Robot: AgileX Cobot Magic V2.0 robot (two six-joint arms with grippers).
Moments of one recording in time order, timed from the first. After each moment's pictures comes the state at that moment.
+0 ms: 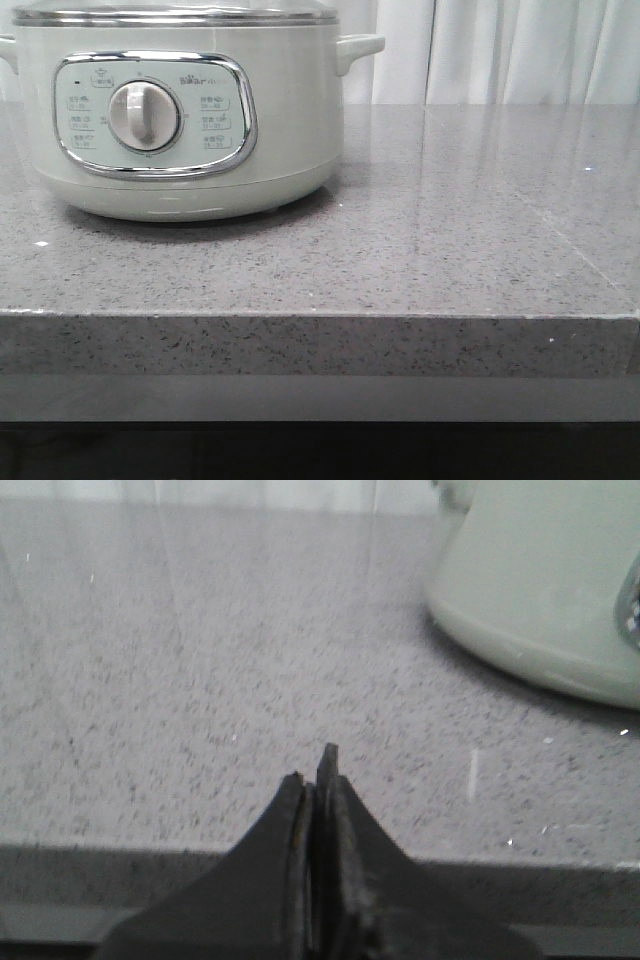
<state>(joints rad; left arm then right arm) -0.01 0.00 -0.02 -0.04 0.29 0.05 0.23 0.17 -0.31 0.25 0.29 -0.23</state>
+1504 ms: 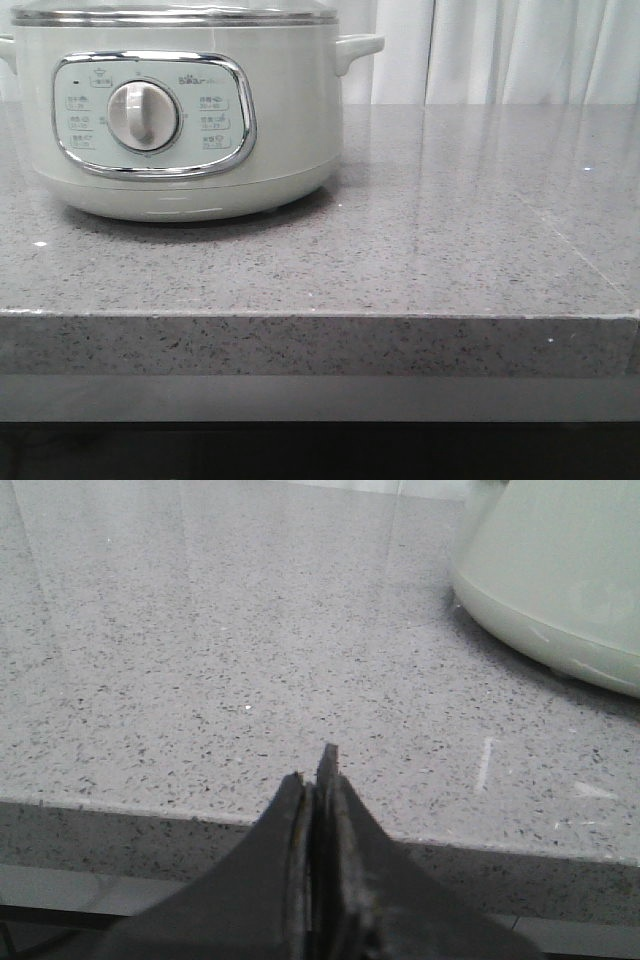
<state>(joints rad) 0.02 0.00 0.01 -0.08 0.28 0.05 0.23 0.17 -0.29 0.25 0.27 -0.23</state>
